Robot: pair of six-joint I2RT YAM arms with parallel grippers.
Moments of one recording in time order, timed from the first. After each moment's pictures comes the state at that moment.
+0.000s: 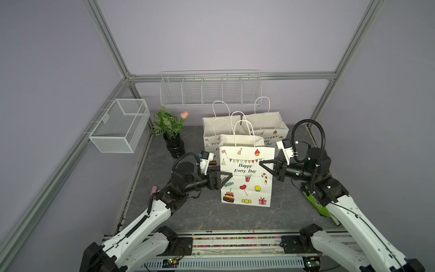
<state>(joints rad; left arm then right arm) -0.64 0.93 0.65 0.06 0.58 -0.65 0.39 0.89 0.88 -0.22 -0.81 0.42</state>
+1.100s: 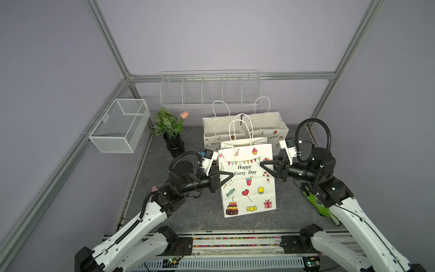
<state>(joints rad) -0.72 0.88 0.77 -0.04 0.61 -0.60 0.39 0.86 0.93 -0.27 -0.79 0.40</state>
